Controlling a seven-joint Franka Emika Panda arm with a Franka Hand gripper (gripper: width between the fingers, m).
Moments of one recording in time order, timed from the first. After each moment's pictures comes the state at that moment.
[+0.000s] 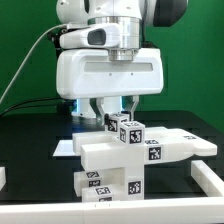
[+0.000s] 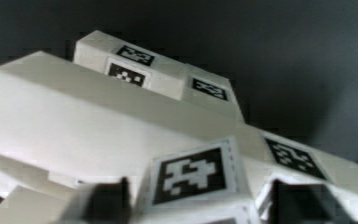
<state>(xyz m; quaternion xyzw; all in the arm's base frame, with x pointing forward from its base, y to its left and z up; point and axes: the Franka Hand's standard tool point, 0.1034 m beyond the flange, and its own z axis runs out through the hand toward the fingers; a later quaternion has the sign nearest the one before) 0.545 -0.007 0.114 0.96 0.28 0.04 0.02</state>
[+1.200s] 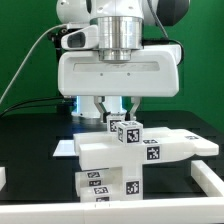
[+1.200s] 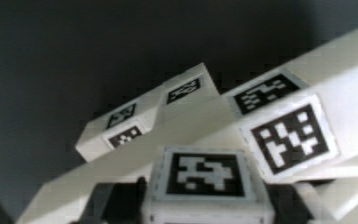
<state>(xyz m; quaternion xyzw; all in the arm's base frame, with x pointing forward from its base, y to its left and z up) 0.546 -0.002 0.114 0.97 -0.22 0.05 -0.01</state>
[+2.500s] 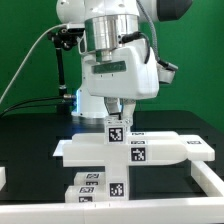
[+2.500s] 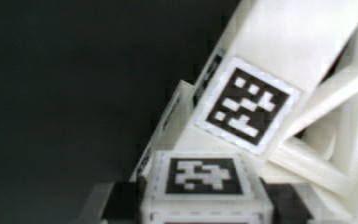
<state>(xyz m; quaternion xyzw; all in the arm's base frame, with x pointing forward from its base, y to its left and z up) 0.561 0.001 0.114 0.77 -0.63 0.02 -0.07</state>
